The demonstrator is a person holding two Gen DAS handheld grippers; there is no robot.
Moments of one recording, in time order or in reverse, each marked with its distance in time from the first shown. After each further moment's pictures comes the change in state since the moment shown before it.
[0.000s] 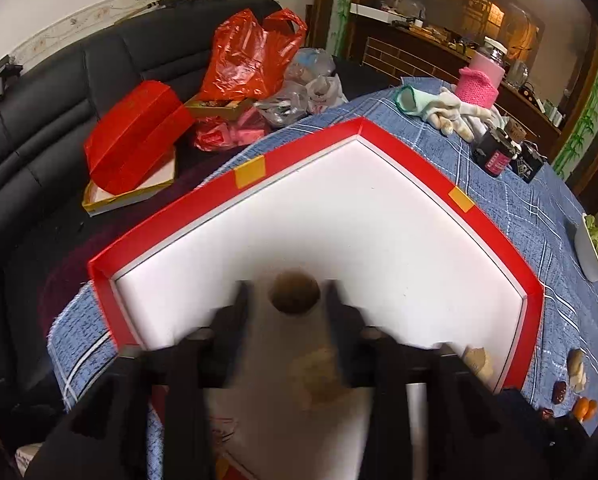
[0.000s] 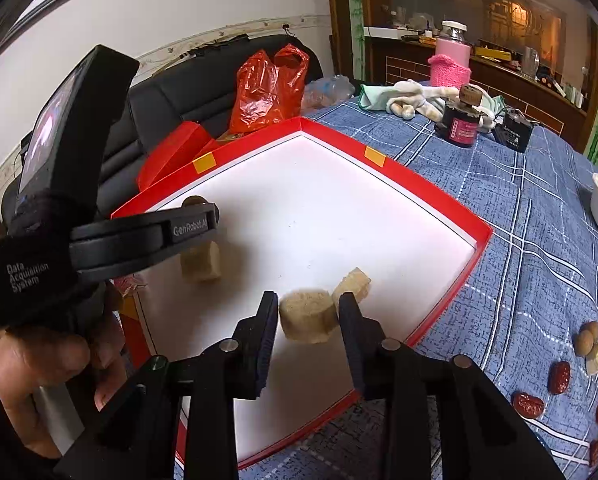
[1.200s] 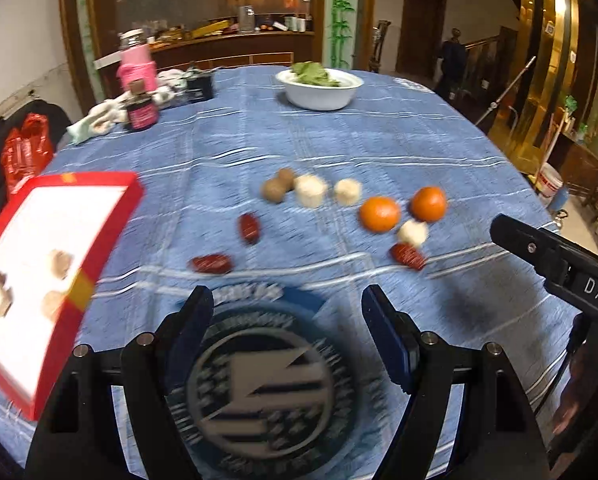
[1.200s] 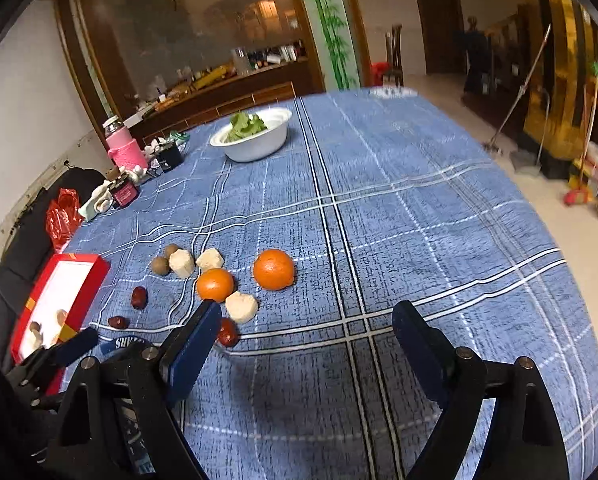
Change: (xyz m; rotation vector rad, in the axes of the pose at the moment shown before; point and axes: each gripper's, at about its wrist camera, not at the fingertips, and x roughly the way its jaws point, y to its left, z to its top) left arm -0.120 -0.224 -0.178 0.645 -0.060 -0.432; right arm -0.213 -0.245 -0.182 0.644 -0.184 -0.468
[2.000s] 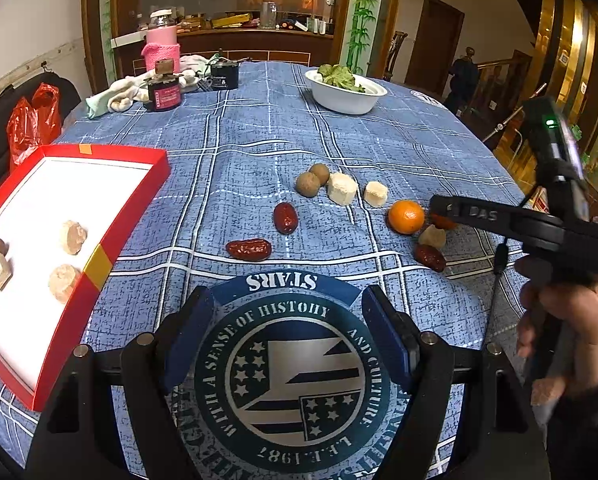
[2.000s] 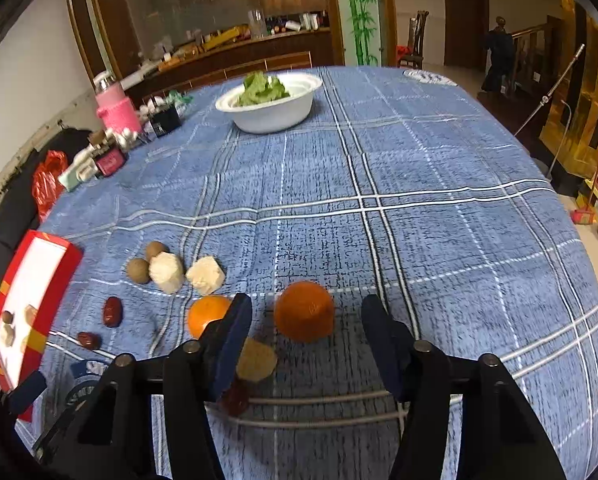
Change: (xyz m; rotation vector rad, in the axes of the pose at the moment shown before) left arm 0.000 0.025 -0.004 -0.080 0.002 -0.042; right arm 0.096 0.033 0.037 -0.087 0.140 -0.039
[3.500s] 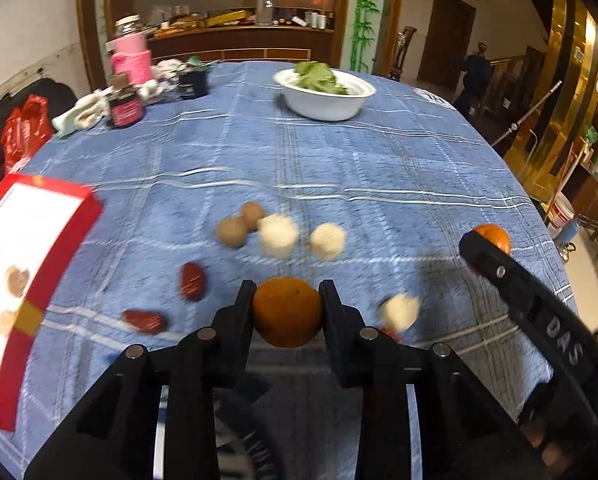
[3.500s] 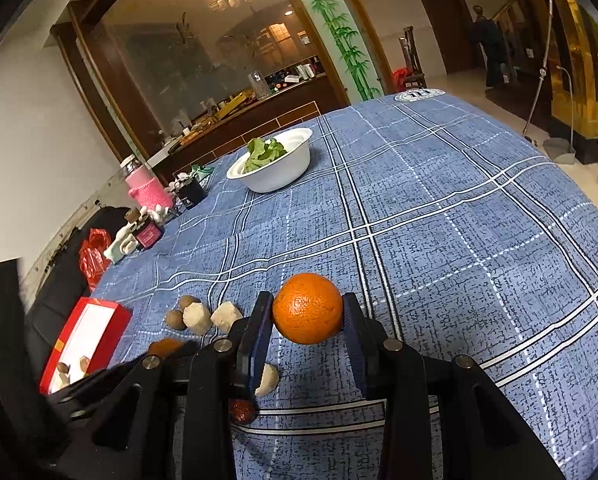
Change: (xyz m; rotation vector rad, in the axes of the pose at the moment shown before) left arm 0.051 -0.064 0.042 -0.026 0.023 0.063; right arm -0.035 -0.044 -0.018 0.163 -0.219 0.217
